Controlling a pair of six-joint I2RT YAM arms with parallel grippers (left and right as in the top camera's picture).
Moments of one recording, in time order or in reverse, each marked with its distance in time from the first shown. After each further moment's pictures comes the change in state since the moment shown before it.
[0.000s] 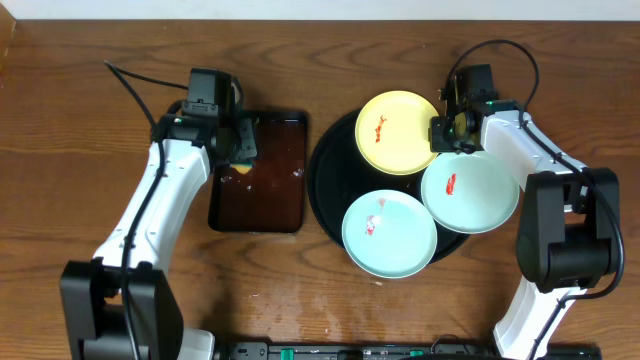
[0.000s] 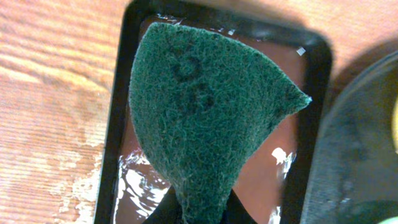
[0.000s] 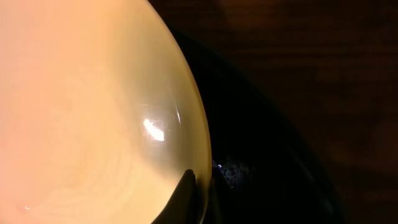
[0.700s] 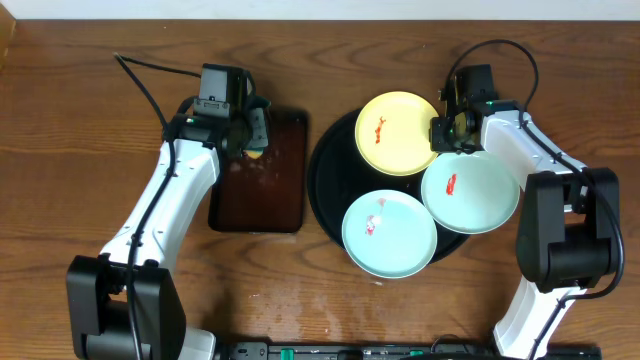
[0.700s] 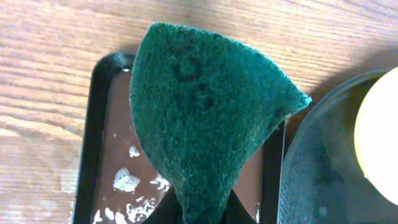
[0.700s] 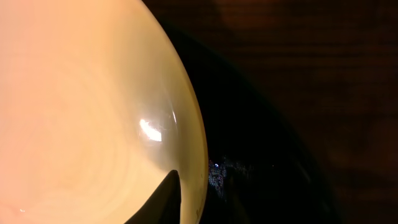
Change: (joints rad) left arm -0.047 0.005 0.003 0.138 -0.012 0.011; right arm 0.000 0.000 0.000 -0.002 0.003 -0.013
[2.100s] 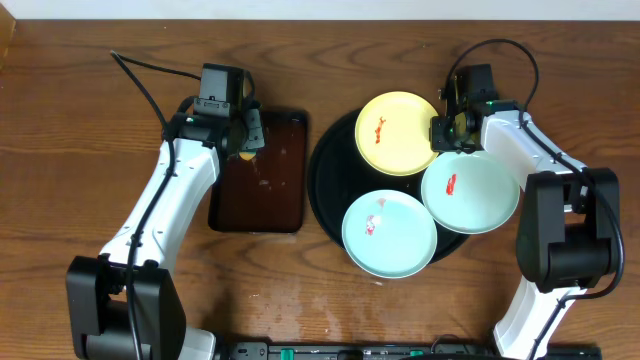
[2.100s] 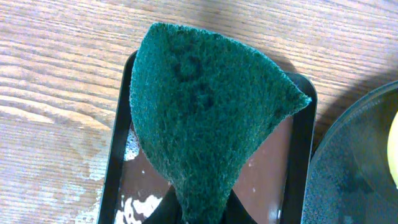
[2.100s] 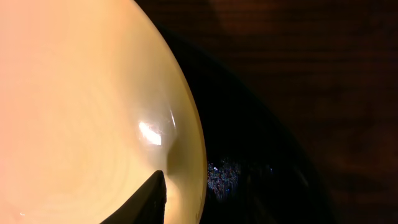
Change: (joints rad) left arm -0.001 0.000 0.008 -0.039 -0.086 -0.020; right arm 0.000 0.000 0.000 0.009 0.003 -0.001
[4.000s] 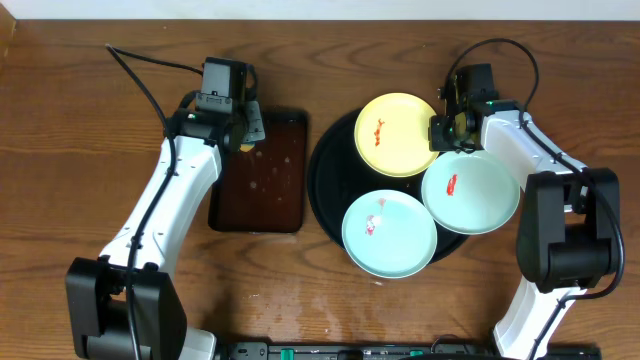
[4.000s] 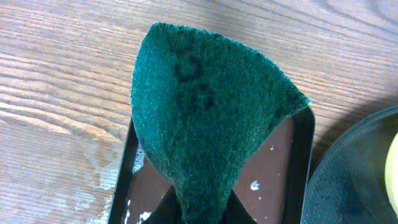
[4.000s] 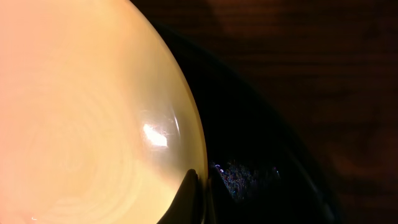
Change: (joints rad) left arm -0.023 0.000 0.037 0.004 -0.069 -0.034; right arm 0.000 0.000 0.000 0.005 -0.012 0.000
